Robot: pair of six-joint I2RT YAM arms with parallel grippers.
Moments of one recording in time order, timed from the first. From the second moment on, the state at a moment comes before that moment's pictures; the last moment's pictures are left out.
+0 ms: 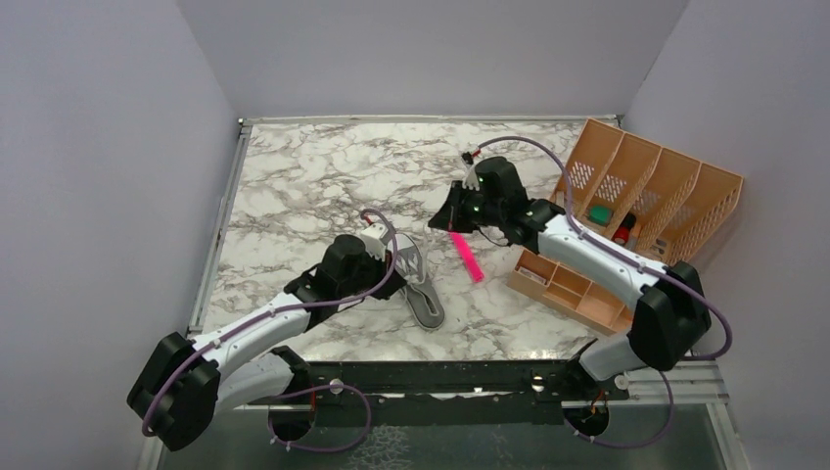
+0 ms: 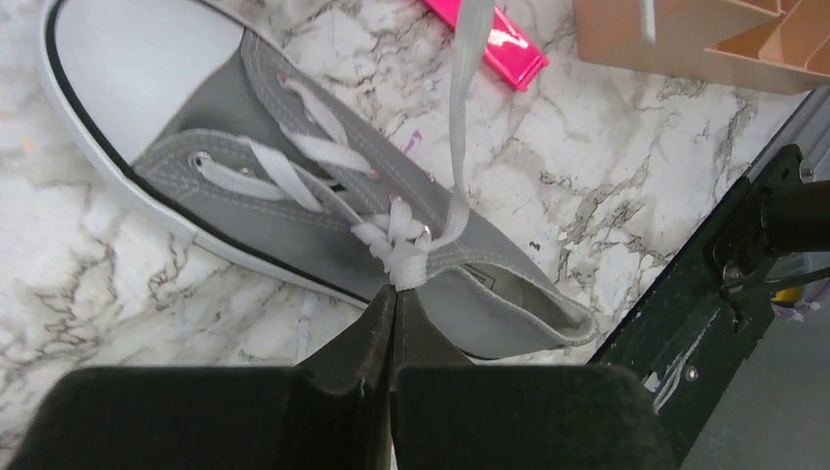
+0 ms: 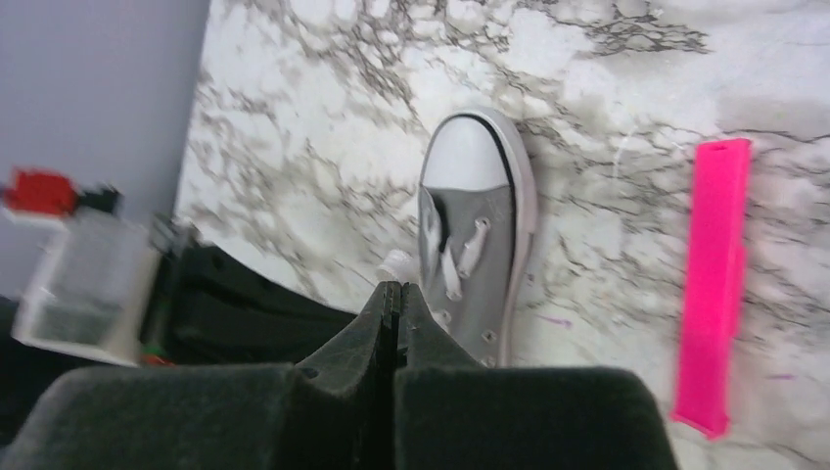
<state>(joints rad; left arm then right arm) -0.67 1.05 0.49 0.02 0.25 -0.37 0.66 1.43 1.10 -0.27 -0.24 0.57</state>
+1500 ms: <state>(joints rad) -0.72 1.08 0.33 0.34 0.23 -0.55 0.68 1.33 1.07 -0.36 -0.42 0.32</state>
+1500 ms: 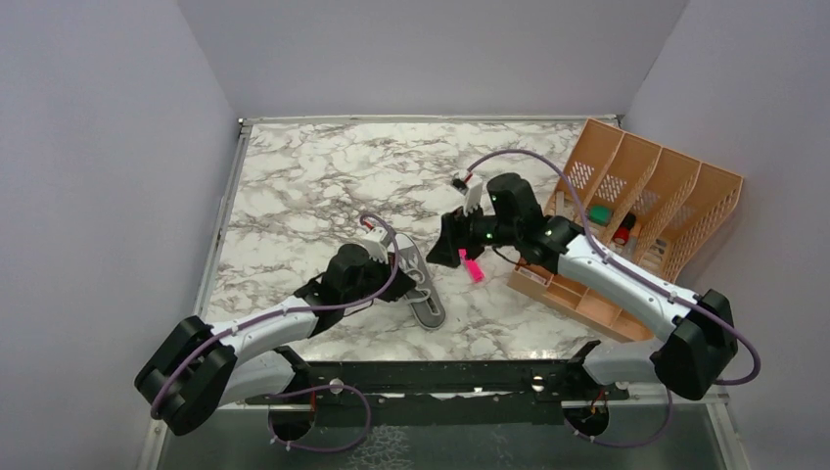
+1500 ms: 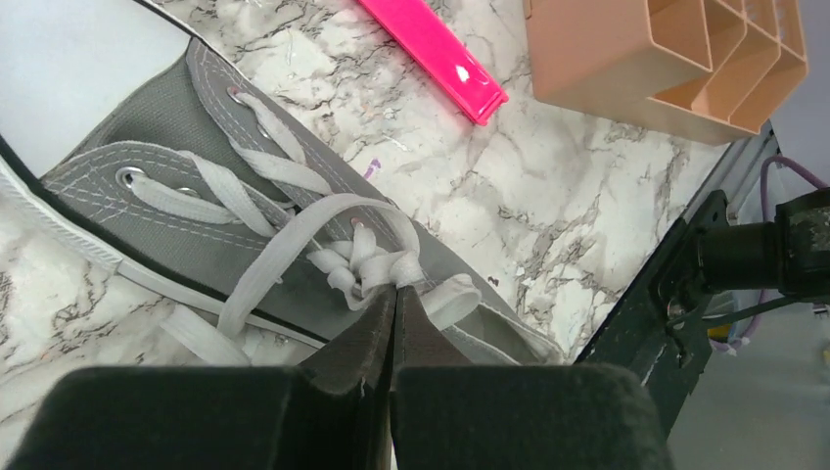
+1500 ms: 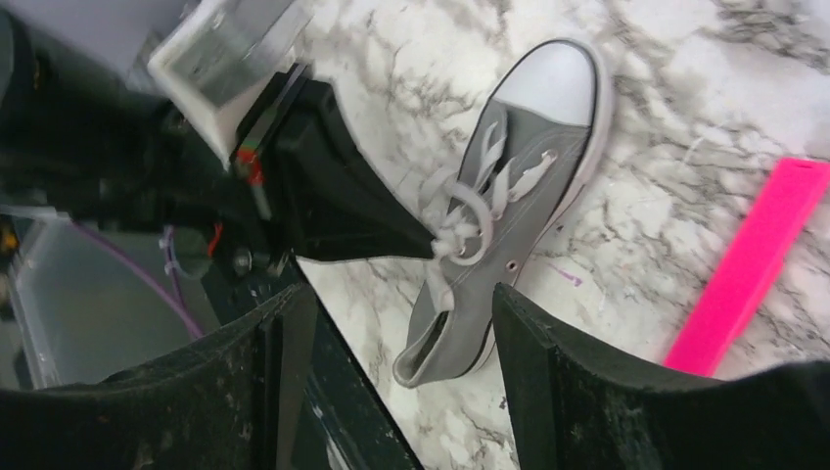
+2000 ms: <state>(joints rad) -0.59 1.24 0.51 0.22 0.36 -0.49 1.13 1.31 0.70 0.16 -0.15 0.29</state>
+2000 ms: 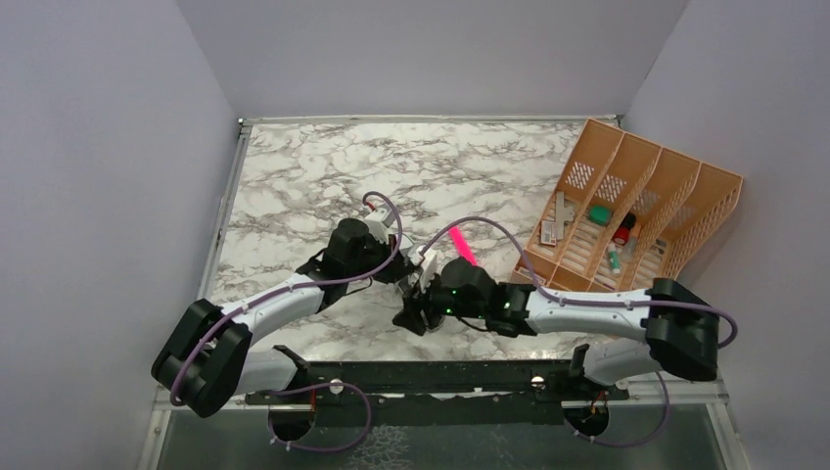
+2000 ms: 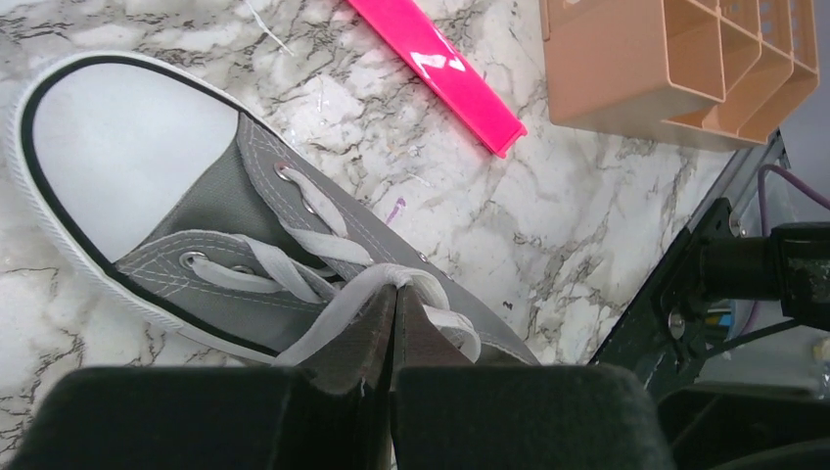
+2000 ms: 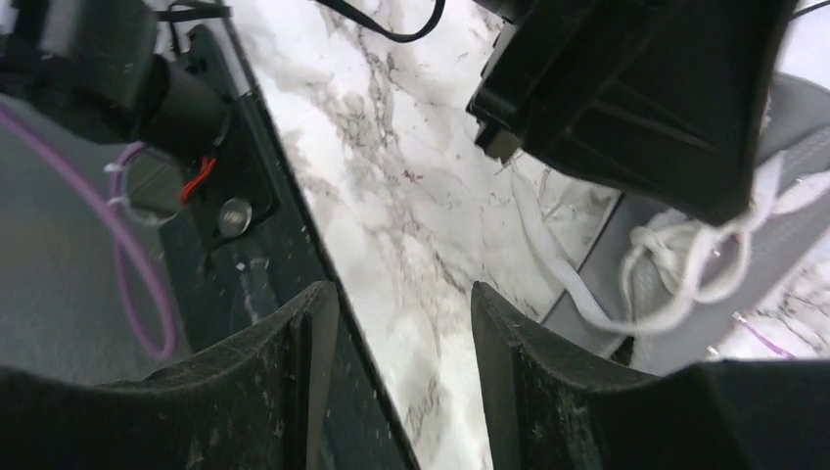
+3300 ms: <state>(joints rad) -0.54 1.28 0.52 0.18 0.38 -0.47 1.27 1.84 0.85 0.41 0.50 0.40</state>
